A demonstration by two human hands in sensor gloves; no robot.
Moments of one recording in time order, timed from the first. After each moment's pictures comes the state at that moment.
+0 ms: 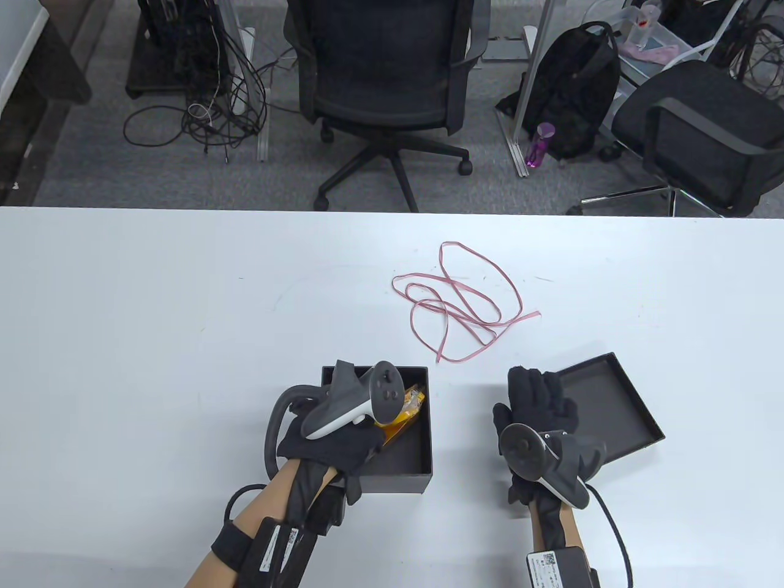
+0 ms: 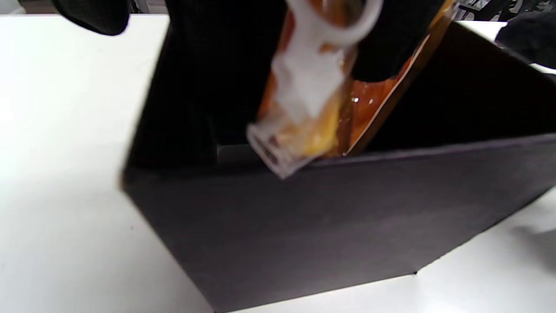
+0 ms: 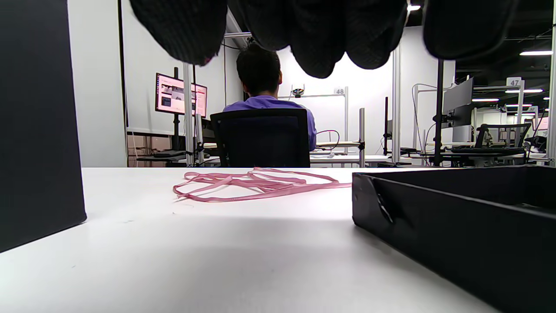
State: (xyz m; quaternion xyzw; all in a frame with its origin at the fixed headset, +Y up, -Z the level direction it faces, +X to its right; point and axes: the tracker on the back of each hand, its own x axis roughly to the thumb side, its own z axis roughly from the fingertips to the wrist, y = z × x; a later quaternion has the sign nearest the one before) left_hand -0.068 -0.654 -0.200 -0.29 -0.07 0.03 0.96; right_hand 0.191 -0.724 -0.185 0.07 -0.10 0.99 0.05
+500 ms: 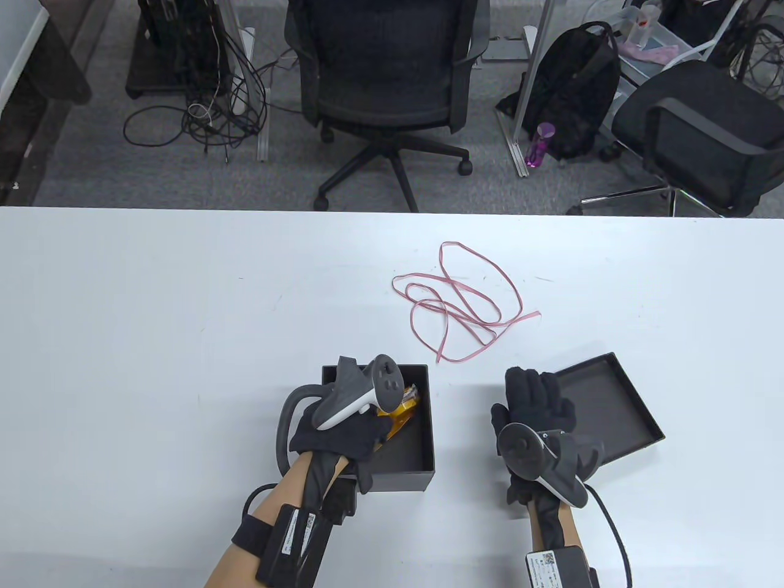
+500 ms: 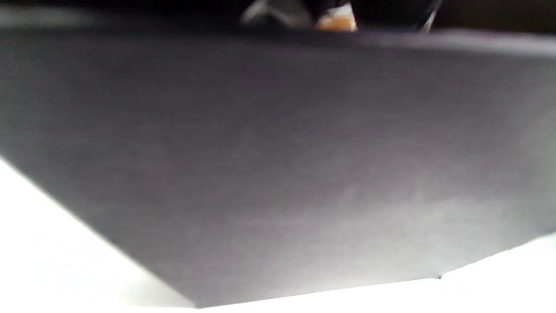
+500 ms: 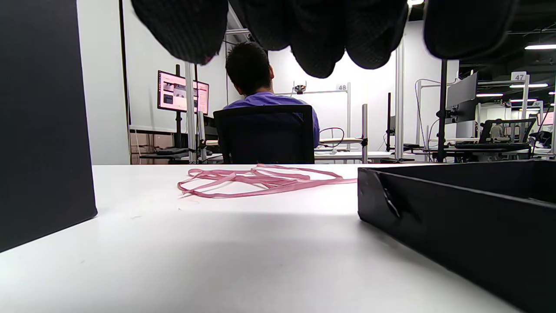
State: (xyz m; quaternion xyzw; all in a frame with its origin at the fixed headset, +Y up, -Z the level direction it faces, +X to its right) left_hand -0.066 -0.682 -0.210 -0.29 -0.02 0.05 0.95; right_hand 0.189 -0.726 -0.186 0.07 -0.09 0.99 0.05
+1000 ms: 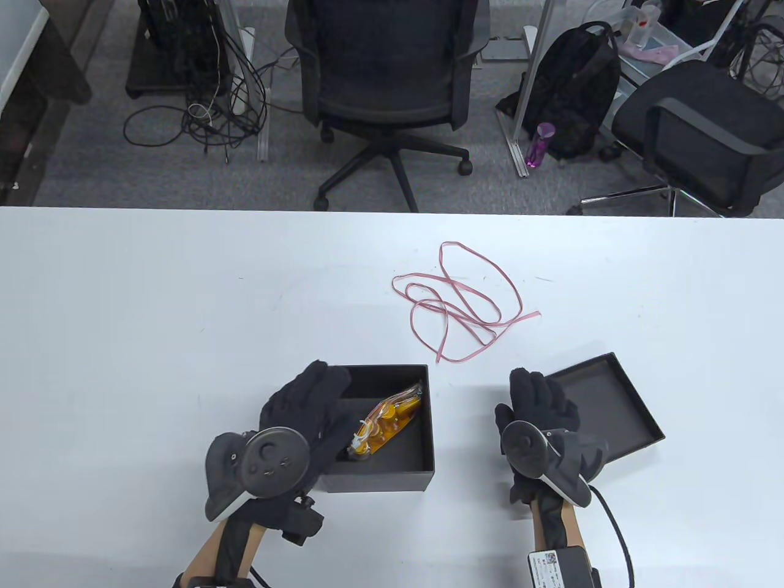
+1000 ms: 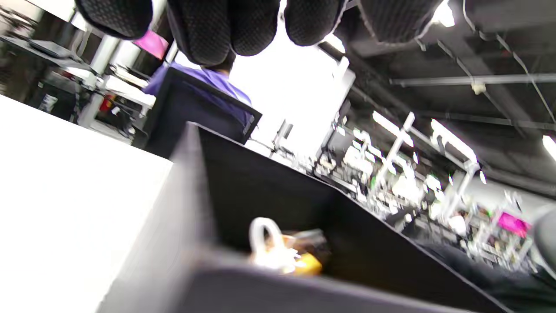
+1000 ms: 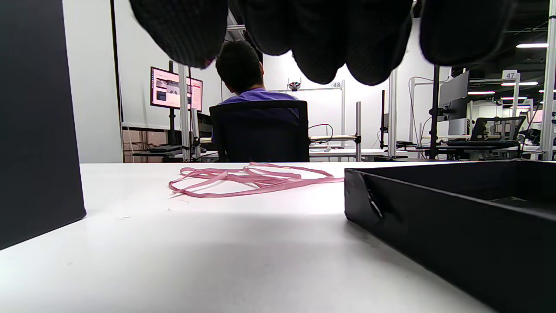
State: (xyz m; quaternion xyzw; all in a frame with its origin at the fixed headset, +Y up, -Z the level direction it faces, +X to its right) left_hand -0.162 -0.653 -0.135 0.08 -0.10 0.27 0.95; right_hand 0.195 -0.725 -0.188 0.06 -0.09 0.99 0.05
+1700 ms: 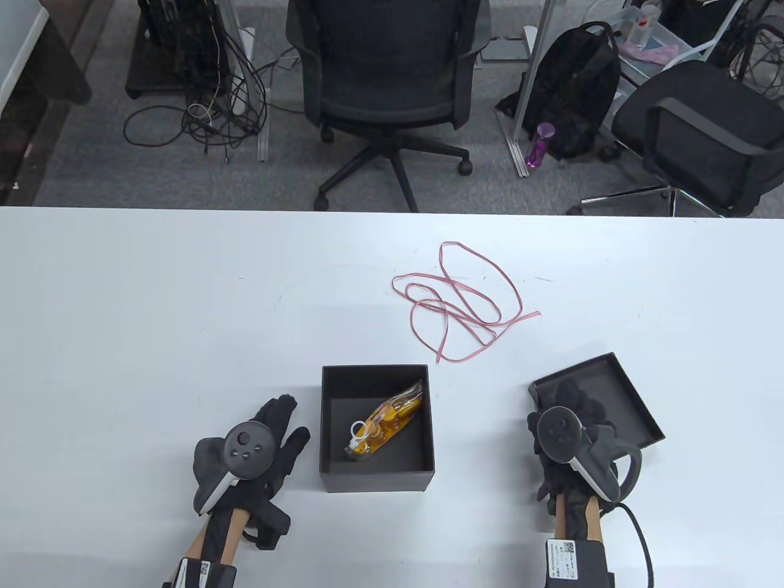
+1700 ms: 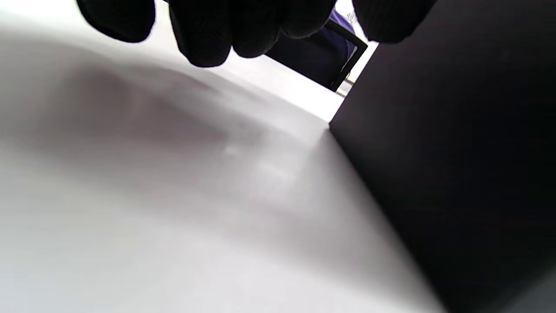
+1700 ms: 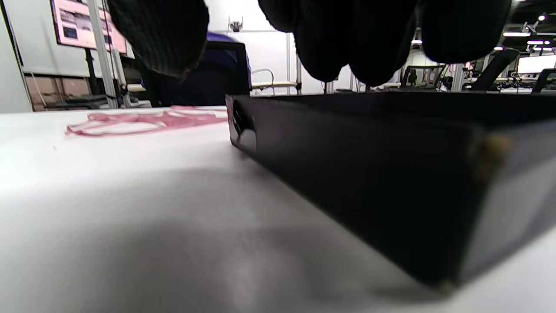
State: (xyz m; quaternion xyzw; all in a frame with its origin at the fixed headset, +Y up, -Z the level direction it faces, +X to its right) left_hand -0.203 -0.785 -0.155 -0.08 0.00 0.23 0.97; right_hand 0.246 -0.751 -0.199 -0.05 0.02 1.00 0.03
